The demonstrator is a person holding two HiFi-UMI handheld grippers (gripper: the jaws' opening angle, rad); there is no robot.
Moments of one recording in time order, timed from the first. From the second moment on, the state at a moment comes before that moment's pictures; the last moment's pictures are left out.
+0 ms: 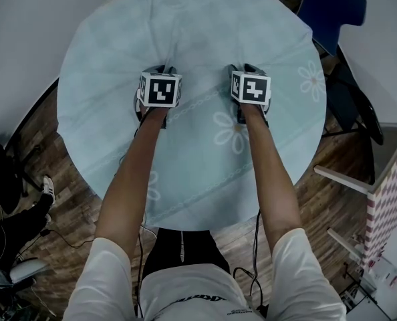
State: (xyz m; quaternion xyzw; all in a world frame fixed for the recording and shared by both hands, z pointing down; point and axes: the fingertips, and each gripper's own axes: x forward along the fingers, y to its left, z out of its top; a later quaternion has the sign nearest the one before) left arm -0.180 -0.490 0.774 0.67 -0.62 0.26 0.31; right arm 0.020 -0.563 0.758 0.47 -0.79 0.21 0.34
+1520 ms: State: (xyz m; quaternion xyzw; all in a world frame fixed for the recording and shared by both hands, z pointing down) left arm -0.134 -0.380 0.701 0.70 -0.62 0.21 0.31; right arm 0.058 -0.442 0.698 0.47 -0.80 0.26 0.28
